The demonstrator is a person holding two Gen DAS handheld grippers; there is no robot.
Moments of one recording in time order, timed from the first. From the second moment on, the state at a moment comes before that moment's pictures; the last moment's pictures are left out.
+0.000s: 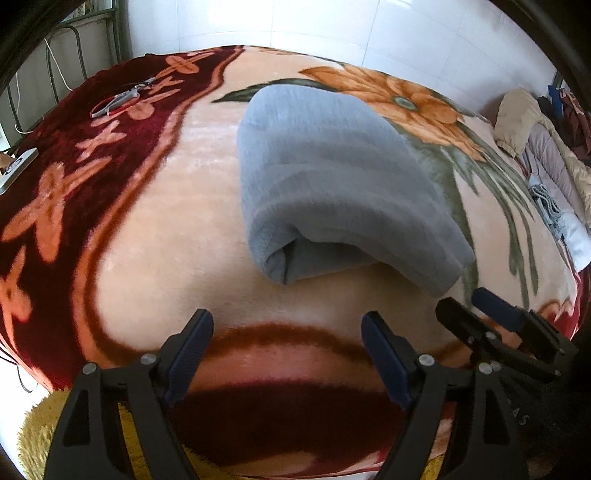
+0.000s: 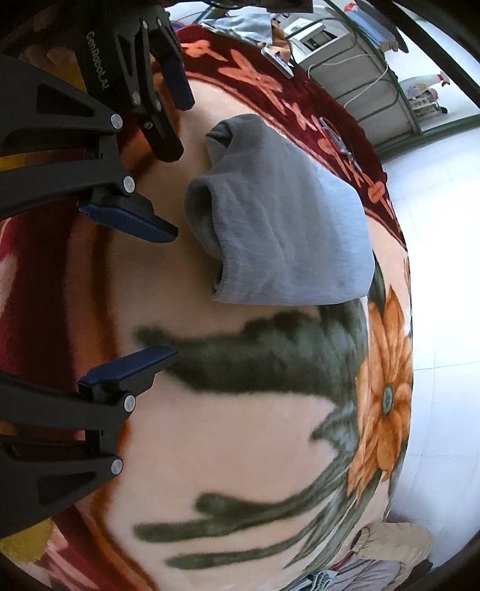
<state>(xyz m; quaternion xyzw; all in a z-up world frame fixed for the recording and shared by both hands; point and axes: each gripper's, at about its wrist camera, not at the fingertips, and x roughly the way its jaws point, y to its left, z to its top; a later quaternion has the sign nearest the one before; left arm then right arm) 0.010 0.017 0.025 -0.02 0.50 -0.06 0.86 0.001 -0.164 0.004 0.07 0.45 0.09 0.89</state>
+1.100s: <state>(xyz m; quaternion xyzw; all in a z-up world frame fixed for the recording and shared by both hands) 0.013 0.012 0.013 0.00 0.50 -0.05 0.87 0.009 -0.162 -0.009 0.07 0.45 0.09 0.88</state>
